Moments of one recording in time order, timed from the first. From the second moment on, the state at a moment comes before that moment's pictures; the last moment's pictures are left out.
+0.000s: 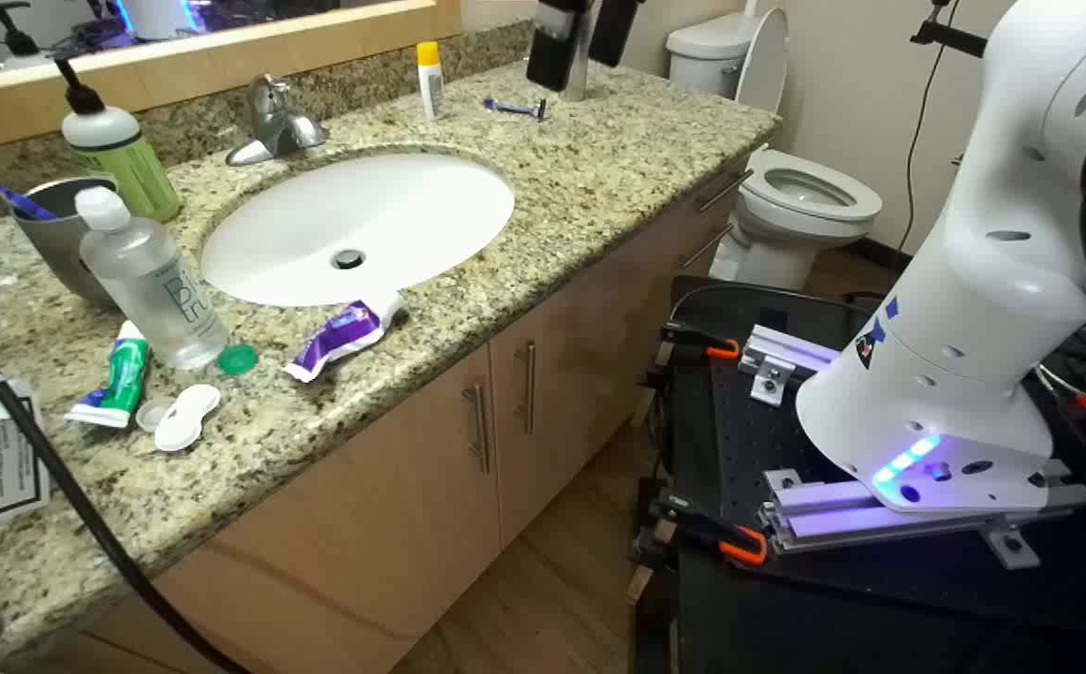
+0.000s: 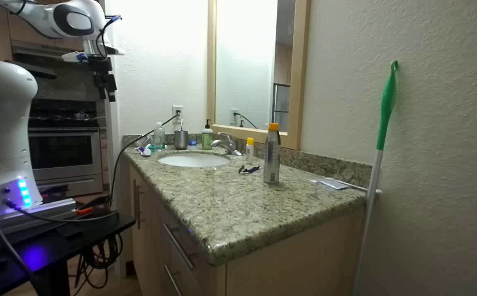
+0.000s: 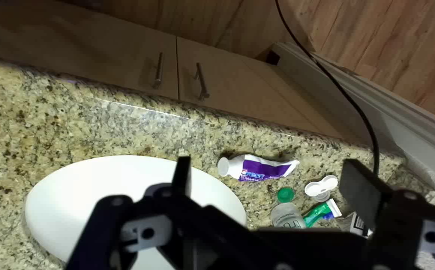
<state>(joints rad) -0.01 -0.92 0.02 -2.78 0.09 2.08 0.23</state>
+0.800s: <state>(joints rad) -0.01 -0.60 -0.05 -2.62 0.29 2.58 0.27</state>
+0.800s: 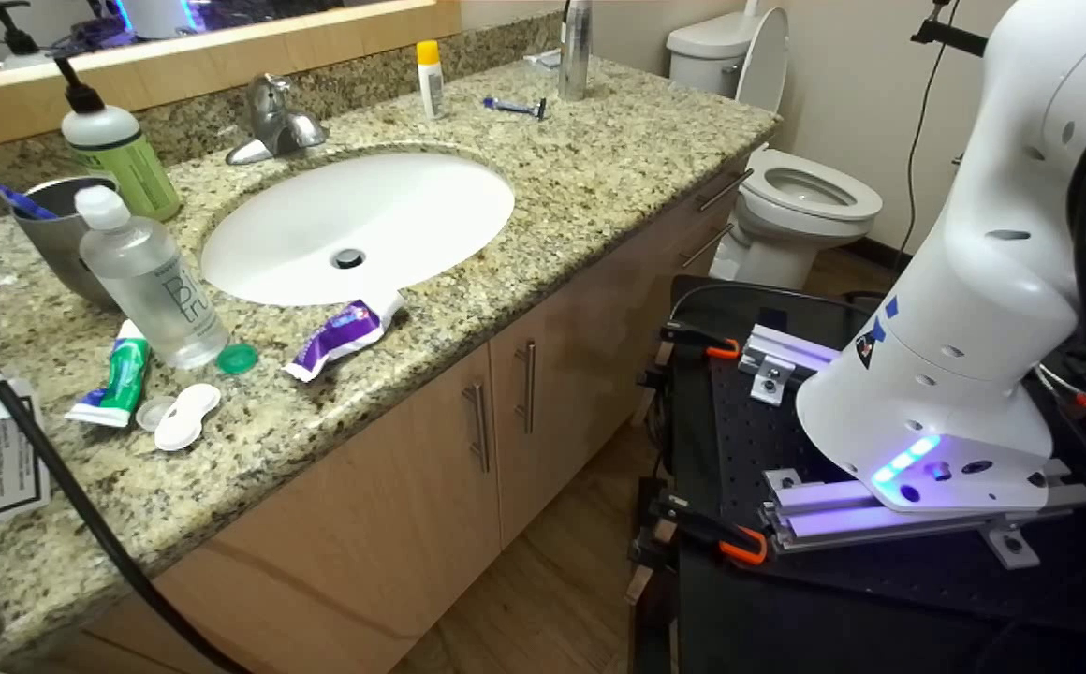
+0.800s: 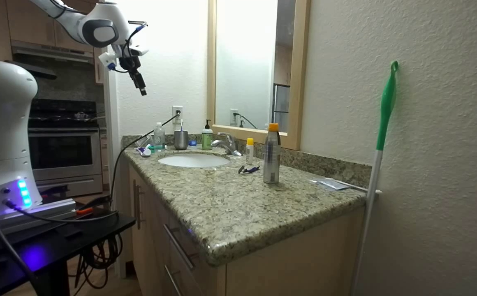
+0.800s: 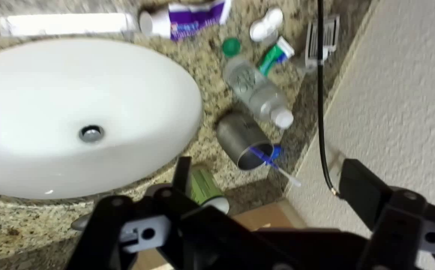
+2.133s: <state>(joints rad) -0.11 -0.02 -0.21 -2.28 0.18 2.97 0.08</state>
